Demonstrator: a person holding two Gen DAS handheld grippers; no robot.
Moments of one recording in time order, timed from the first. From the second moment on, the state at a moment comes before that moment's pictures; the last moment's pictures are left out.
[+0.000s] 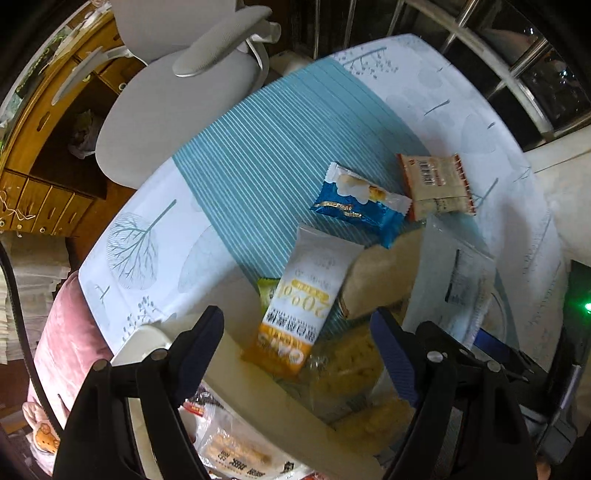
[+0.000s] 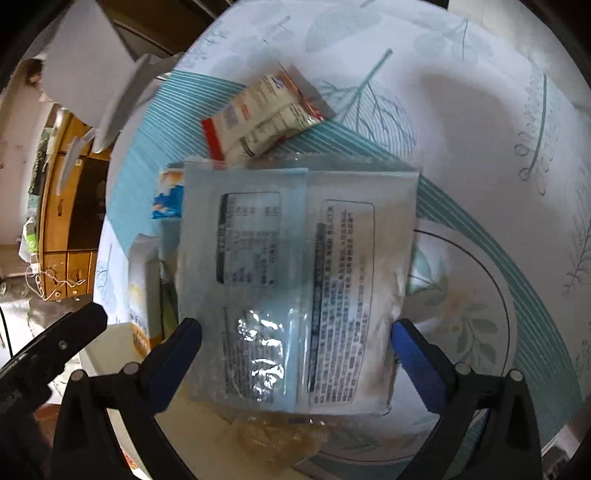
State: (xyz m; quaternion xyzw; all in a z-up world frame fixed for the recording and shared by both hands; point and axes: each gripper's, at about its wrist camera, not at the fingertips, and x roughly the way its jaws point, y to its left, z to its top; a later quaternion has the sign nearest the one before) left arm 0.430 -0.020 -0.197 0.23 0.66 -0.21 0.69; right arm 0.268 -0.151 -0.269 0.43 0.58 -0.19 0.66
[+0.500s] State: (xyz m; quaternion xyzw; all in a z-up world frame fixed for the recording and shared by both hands) left arm 0.450 -0.048 -0.253 0.25 0.69 -0.19 0.65; right arm 0.286 -0.145 -0.280 0.39 0.61 -0.21 0.65
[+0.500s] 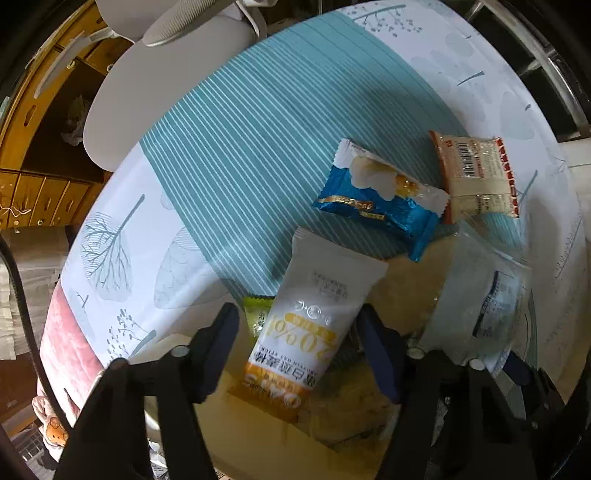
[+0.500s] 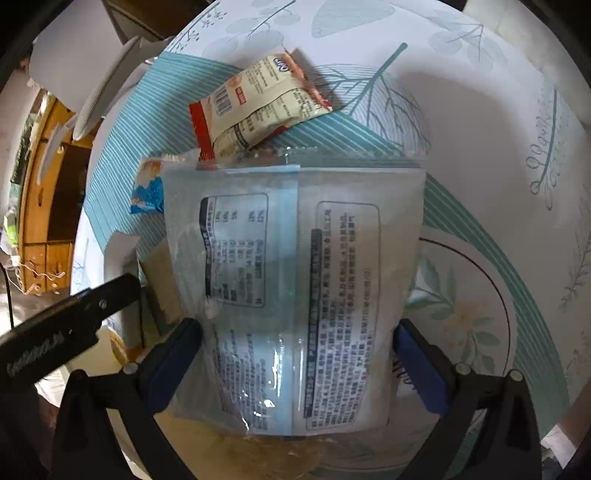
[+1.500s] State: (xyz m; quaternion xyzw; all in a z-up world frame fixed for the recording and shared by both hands) left arm 0.436 -0.021 -0.193 0.17 0.68 -0.20 0.68; right arm 0.240 -0.172 -0.270 0.47 0.60 -0.17 0.62
